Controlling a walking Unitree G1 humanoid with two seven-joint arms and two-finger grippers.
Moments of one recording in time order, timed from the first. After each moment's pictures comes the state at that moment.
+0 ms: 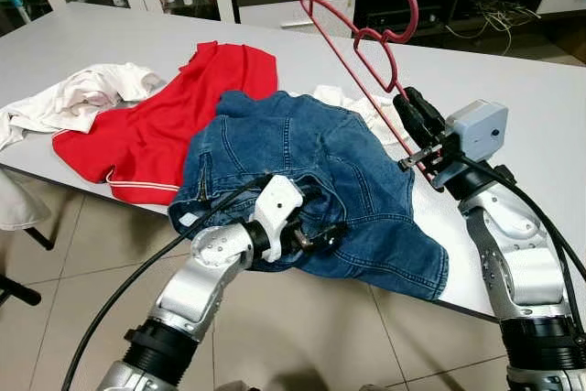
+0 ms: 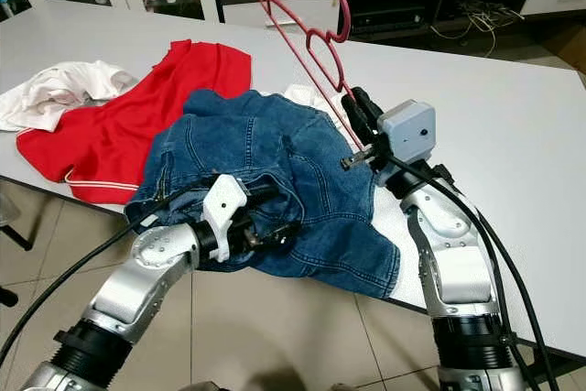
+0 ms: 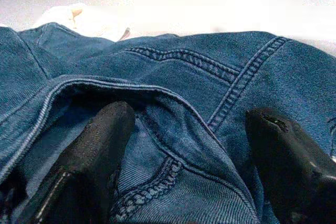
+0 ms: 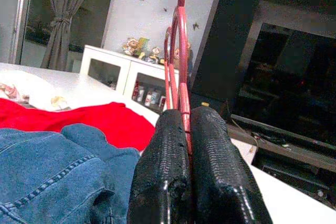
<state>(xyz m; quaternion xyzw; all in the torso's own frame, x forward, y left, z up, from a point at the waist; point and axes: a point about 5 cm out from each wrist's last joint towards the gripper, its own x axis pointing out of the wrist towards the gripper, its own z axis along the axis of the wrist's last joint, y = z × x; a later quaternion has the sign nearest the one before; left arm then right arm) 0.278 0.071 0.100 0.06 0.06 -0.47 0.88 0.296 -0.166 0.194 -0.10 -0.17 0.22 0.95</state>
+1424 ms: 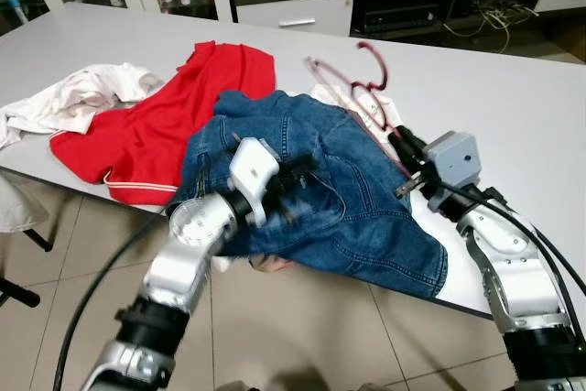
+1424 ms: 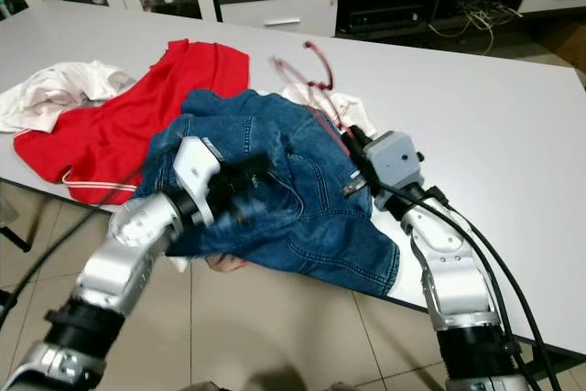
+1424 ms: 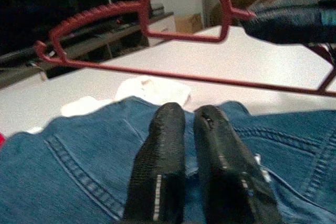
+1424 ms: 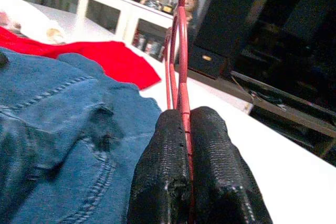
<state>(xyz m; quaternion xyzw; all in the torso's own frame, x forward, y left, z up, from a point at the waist) 0.306 0.098 0.142 0.07 -0.06 -0.40 0.91 0.296 -0.176 0.154 -0.16 -0.09 0.21 0.96</state>
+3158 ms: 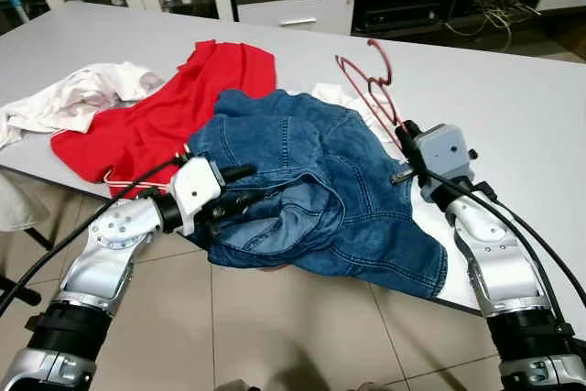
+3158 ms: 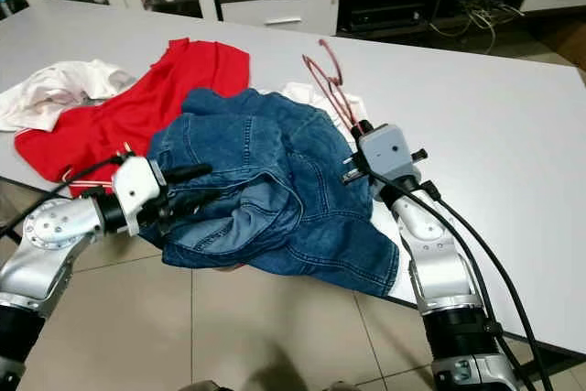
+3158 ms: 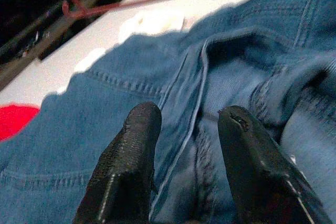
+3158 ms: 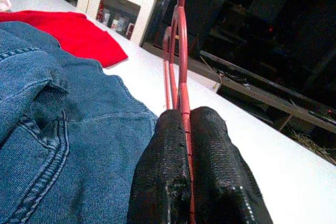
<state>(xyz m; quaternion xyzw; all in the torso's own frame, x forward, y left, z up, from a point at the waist) 0.294 0.180 0.133 0.24 -0.01 -0.45 0.86 0.314 -0.174 0.146 -0.19 -0.06 0.14 0.97</state>
